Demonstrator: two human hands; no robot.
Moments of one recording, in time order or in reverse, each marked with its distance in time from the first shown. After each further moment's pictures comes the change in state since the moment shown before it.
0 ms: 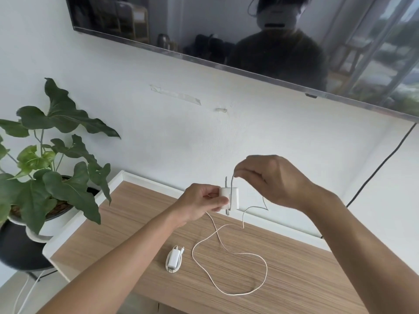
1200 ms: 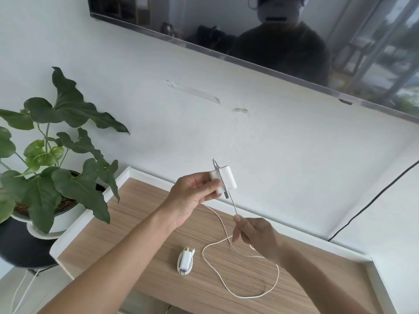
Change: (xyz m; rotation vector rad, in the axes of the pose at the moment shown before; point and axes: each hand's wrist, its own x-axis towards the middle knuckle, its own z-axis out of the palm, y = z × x) left_hand -0.021 0.010 -0.062 -0.532 0.111 0.078; right_hand -0.031 -0.039 0.128 0.697 -0.234 0.771
